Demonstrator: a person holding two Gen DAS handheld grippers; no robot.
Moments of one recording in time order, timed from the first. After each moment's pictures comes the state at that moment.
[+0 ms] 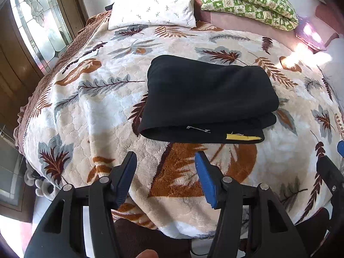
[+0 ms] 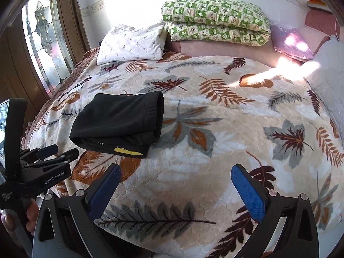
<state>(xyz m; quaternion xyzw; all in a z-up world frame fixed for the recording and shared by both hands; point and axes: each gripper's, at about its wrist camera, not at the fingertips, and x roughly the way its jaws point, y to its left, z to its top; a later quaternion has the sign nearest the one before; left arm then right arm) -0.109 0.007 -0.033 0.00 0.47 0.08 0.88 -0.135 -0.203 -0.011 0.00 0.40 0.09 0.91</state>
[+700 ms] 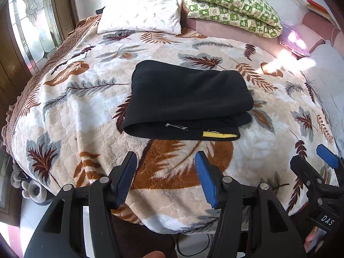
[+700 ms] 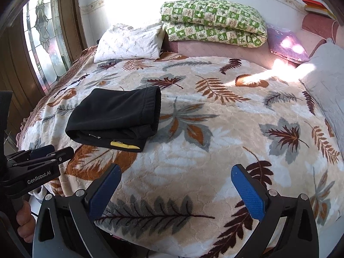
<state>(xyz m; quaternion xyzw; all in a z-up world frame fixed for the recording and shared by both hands) -0.127 -0.004 -0.022 -0.02 0.45 0.02 0.89 -0.146 -0.201 -0.021 -0.01 0.39 0.07 0.92</state>
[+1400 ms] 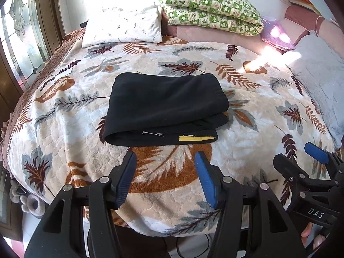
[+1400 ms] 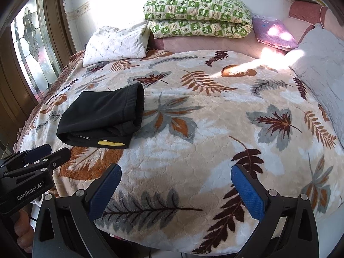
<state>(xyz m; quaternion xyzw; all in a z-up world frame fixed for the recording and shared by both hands) -0.133 -0.028 -0.013 0.00 0.43 -0.01 0.90 -0.148 -0.225 -0.026 0.02 0.41 0.04 0.91</state>
